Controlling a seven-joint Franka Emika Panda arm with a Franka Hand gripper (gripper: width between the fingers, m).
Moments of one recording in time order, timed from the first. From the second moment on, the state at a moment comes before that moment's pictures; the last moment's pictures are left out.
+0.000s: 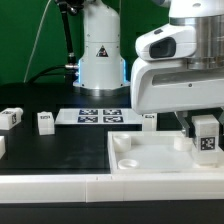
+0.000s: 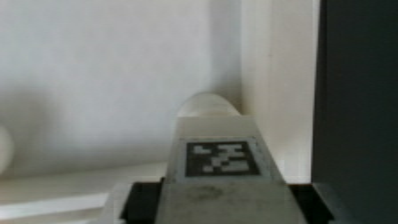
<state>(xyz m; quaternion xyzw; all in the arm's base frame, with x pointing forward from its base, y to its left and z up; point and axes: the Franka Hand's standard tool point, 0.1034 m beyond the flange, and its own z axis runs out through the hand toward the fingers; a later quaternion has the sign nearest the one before) 0.621 0.115 0.072 -0.99 0.10 0.03 0.06</state>
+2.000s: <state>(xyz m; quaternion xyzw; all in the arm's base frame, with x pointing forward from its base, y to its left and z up) 0.625 0.121 0.073 -0.93 0.36 0.02 0.07</state>
